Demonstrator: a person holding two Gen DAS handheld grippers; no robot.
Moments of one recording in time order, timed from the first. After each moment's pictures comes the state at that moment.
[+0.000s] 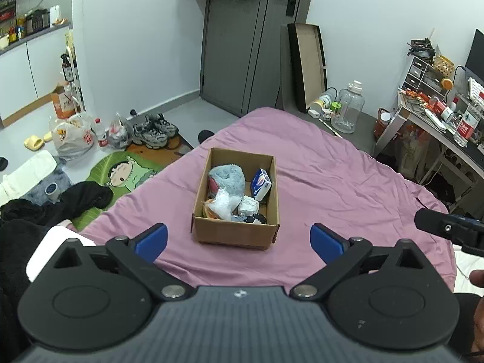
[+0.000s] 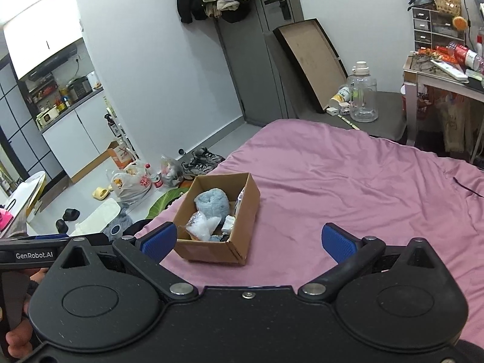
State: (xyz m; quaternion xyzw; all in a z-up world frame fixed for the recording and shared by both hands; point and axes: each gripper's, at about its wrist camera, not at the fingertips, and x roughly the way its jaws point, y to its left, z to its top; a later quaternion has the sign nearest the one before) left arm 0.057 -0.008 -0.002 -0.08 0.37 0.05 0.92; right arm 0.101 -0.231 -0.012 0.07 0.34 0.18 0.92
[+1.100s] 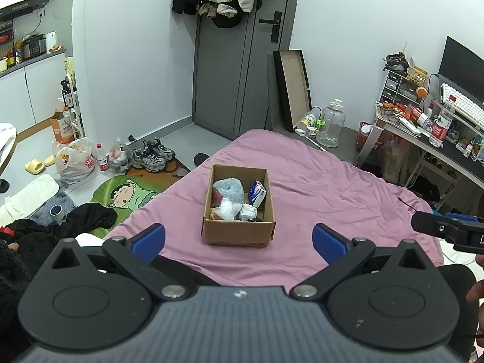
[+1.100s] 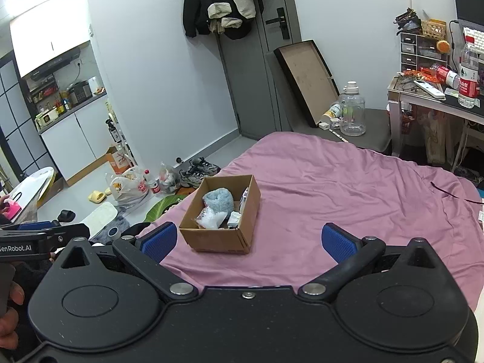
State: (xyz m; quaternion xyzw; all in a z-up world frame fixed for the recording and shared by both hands) left arm -0.020 0.002 0.030 -0.07 0.32 0.03 0.94; right arm 0.027 -0.225 0.013 0.05 0.31 0.16 0.94
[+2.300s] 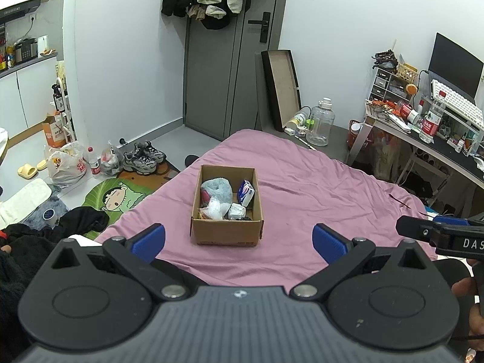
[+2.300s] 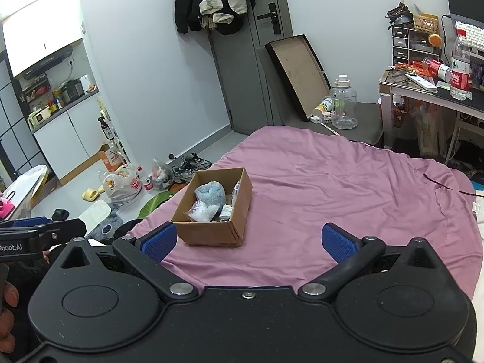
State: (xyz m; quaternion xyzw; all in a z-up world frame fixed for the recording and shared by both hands) left arm -0.023 -0.010 0.030 -0.06 0.32 0.01 0.95; right arm 0.026 -0.228 0.005 0.05 0.32 0.15 0.93
